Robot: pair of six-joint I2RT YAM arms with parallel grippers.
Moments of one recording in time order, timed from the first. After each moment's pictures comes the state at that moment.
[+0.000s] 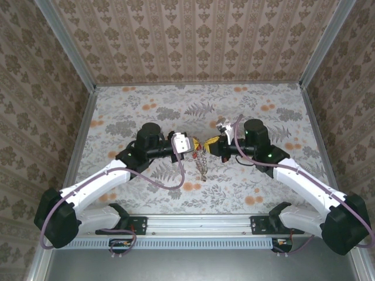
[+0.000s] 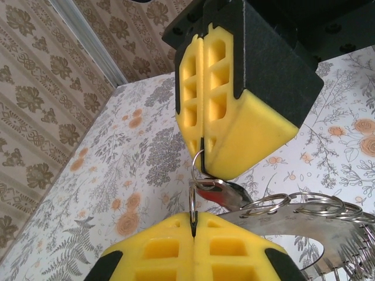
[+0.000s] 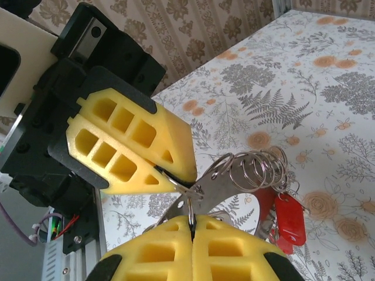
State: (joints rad) left arm -0.75 1.15 0.77 0.05 0.52 0.58; right arm 0.50 1.11 0.75 -0.02 -0.66 0.13
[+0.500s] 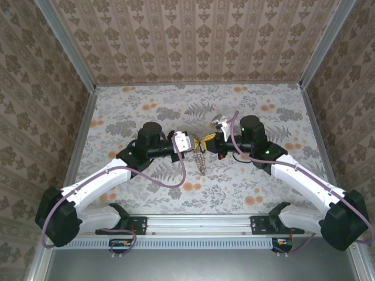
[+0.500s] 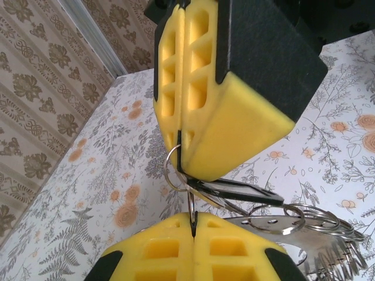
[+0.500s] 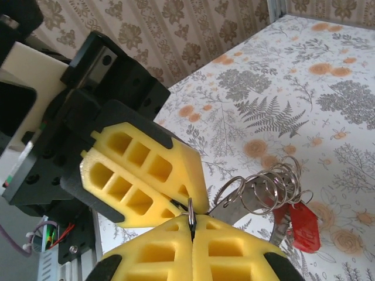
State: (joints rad) left arm -0.75 1.16 0.78 0.03 0.51 0.57; right arm 0.53 1.15 0.82 -0.05 -0.61 0.13
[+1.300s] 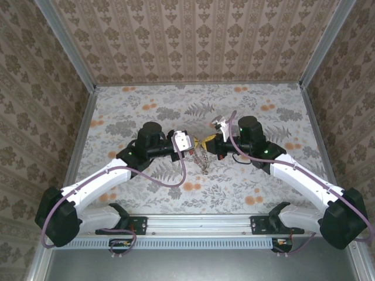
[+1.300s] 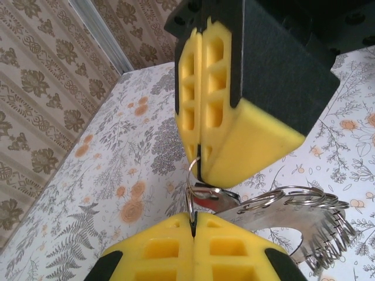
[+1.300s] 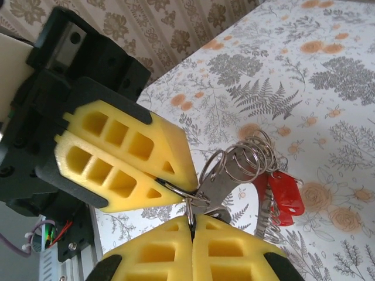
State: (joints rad) left arm -0.75 1.16 0.78 0.04 0.49 0.56; right arm 0.53 1.16 0.82 -0.10 -0.58 0.17
